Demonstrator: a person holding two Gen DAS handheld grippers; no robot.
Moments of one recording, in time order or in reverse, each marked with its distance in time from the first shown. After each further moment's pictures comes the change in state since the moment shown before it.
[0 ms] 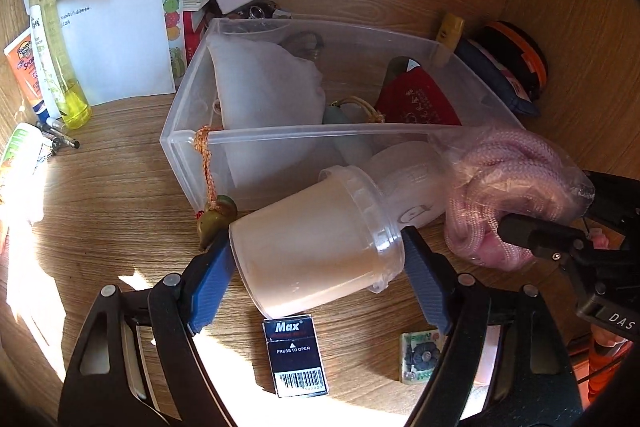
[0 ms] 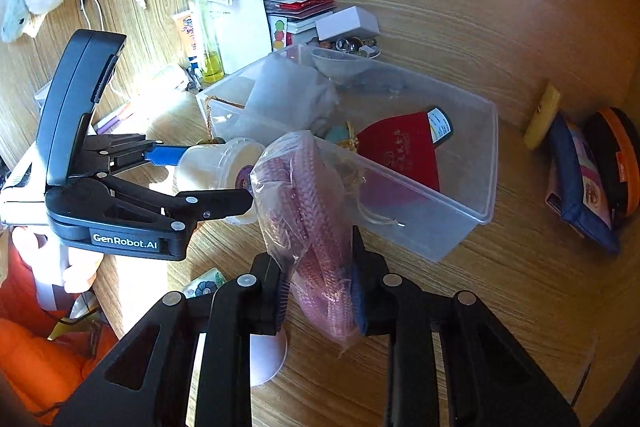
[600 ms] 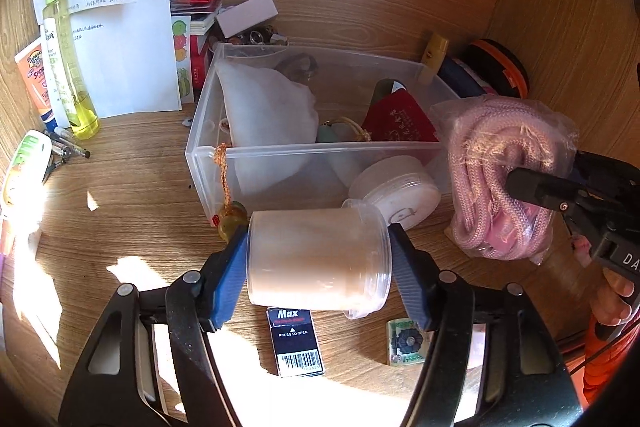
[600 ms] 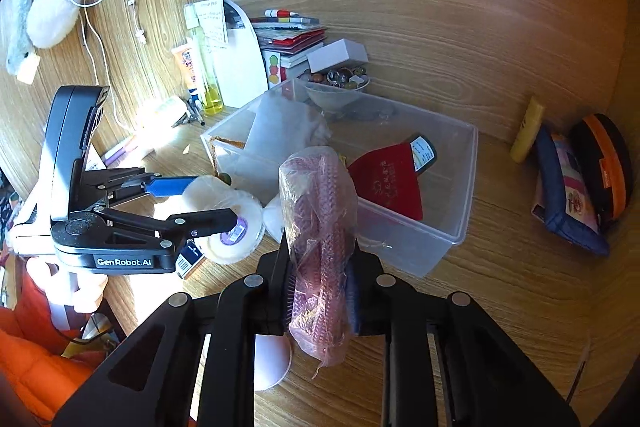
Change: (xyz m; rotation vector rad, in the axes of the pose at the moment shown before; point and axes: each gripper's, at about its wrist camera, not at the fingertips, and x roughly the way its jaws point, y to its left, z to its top) left arm -0.030 0.000 -0.003 0.003 -0.064 -0.037; right arm -0.024 -0.008 0.011 0.043 -0.086 0.000
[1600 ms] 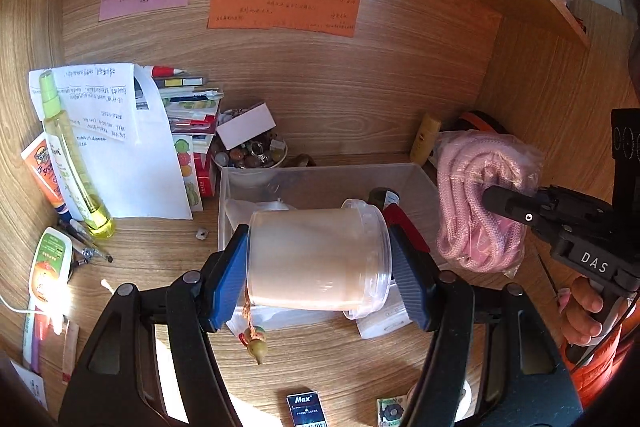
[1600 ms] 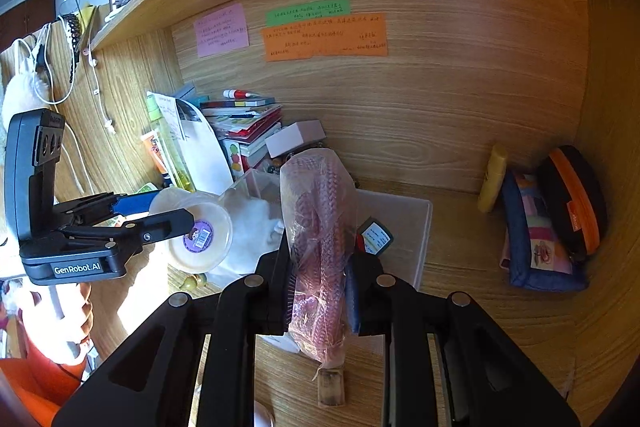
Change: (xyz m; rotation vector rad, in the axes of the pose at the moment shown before) left arm -0.031 -0.006 0.072 0.036 -0.175 0.009; right arm -0.007 -0.035 0.047 0.132 -0.173 -0.041
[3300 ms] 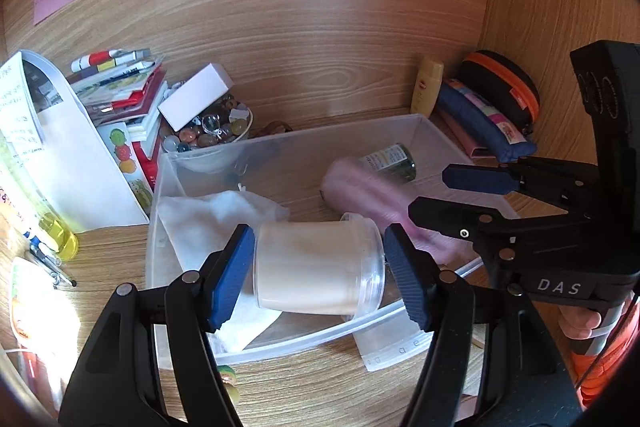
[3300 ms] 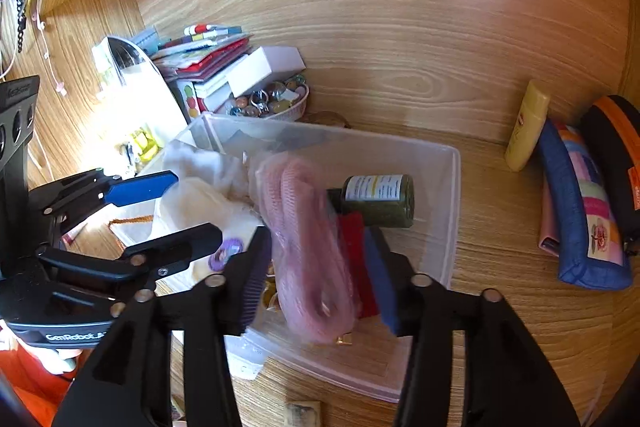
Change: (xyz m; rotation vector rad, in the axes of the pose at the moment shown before) left arm 0.071 -0.024 -0.008 0.122 0.112 0.009; right arm 0.086 -0.022 -0.013 0.020 0.185 -0.007
